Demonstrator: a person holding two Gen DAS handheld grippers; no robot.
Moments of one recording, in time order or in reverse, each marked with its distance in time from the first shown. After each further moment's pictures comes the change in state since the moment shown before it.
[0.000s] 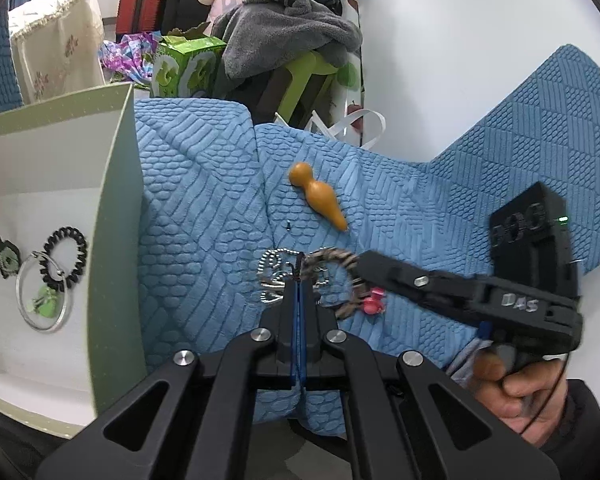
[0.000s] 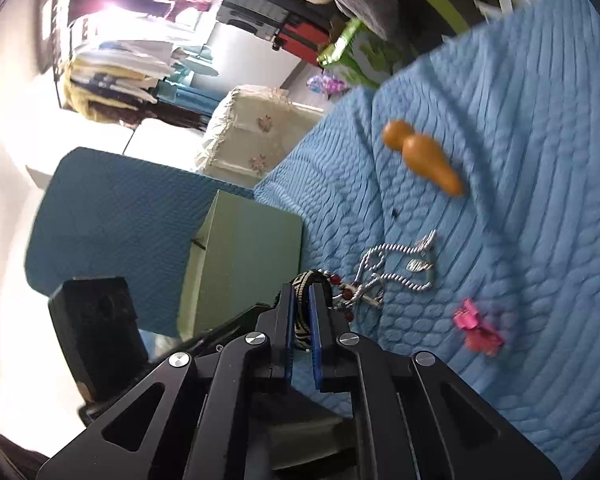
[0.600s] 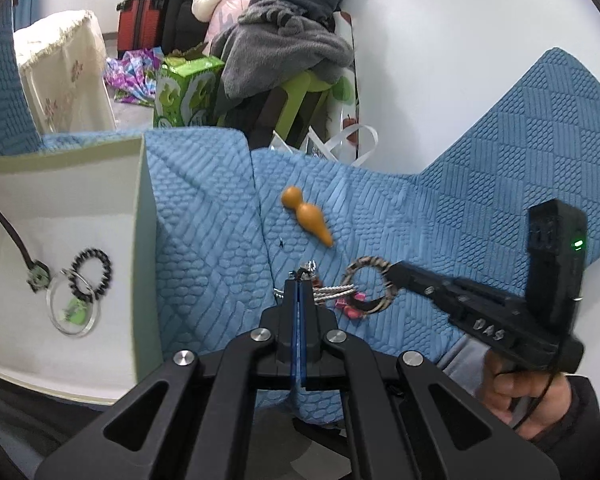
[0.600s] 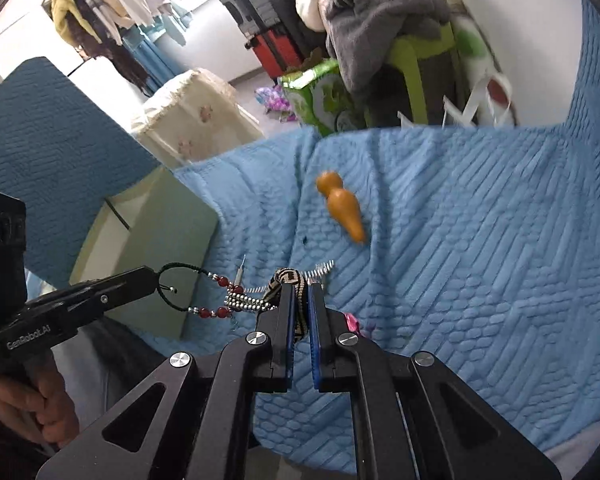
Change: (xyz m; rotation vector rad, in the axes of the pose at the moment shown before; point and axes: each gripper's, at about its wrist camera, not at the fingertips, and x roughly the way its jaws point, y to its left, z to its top) left arm -0.042 -0.016 0.015 0.023 -0.034 0.017; right arm -0.029 0.051 -0.008 -0.318 -0.051 -0.462
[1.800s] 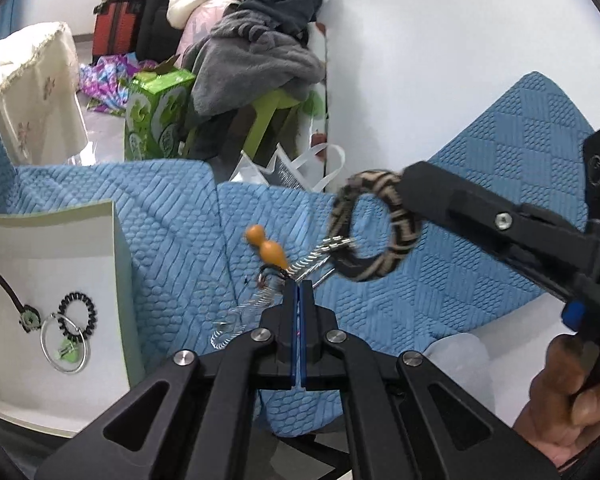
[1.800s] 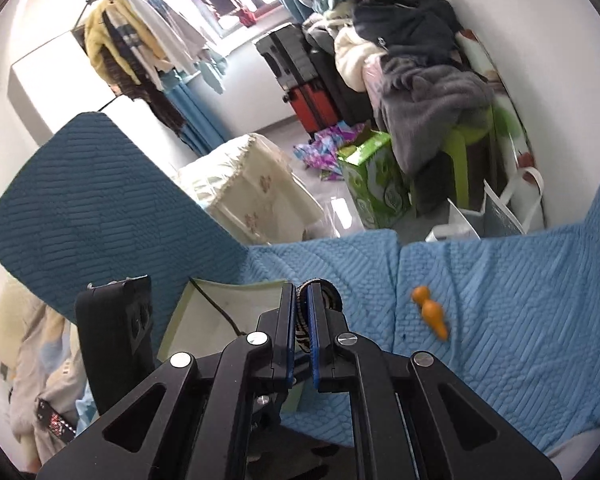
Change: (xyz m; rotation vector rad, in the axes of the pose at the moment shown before) left arm -0.008 -0.004 0.038 -0.008 0.015 -0.119; right arm -0.060 0.097 0.080 0.011 -0.122 0.087
